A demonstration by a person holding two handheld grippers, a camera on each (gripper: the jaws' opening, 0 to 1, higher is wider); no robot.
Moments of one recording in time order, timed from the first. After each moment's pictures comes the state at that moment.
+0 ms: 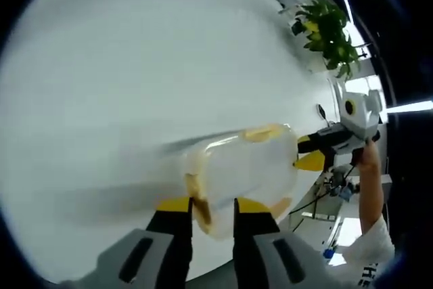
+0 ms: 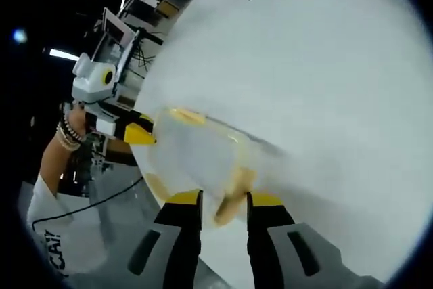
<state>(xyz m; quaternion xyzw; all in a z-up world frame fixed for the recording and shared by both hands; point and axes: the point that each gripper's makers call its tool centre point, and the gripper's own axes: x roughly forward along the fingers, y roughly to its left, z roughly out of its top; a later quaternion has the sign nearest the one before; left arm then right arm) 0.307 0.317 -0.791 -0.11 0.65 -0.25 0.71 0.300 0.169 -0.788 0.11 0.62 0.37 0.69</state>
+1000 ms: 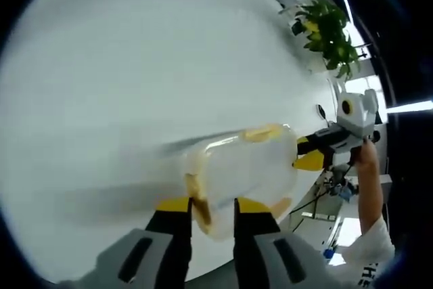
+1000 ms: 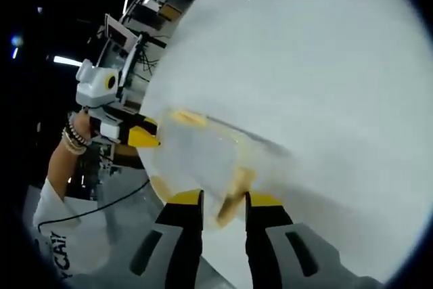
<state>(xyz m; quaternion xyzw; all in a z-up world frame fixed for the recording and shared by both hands) 0.300 0.321 -0.790 -0.12 0.65 -0.26 0.70 0.287 0.175 -0.797 0.14 0.62 0.38 0.67</state>
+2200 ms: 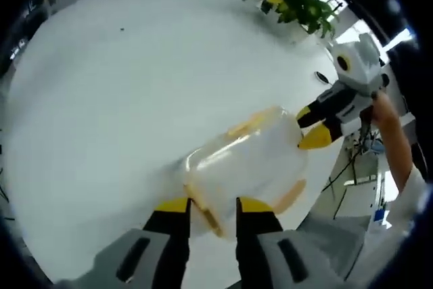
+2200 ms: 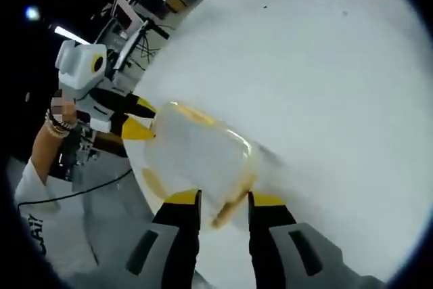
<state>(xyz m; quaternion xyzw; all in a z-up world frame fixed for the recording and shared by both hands) 0.312 0.320 -0.779 0.05 0.58 -0.31 0.75 0.310 0.174 -0.783 0.02 0.58 0.39 0.71</state>
